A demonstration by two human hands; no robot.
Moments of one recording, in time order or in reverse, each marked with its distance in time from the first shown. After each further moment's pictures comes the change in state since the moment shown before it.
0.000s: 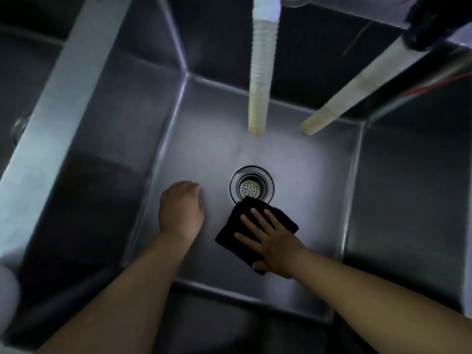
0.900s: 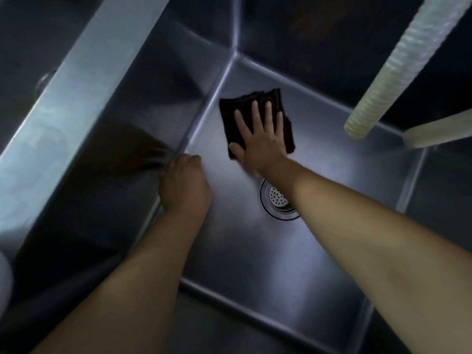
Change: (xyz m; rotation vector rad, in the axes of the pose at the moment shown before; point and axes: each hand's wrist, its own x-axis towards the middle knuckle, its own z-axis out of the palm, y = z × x) left_hand 0.029 -0.036 -0.005 -0.017 0.081 -0.306; right_hand 0.188 0.064 -0.118 0.066 0.455 0.426
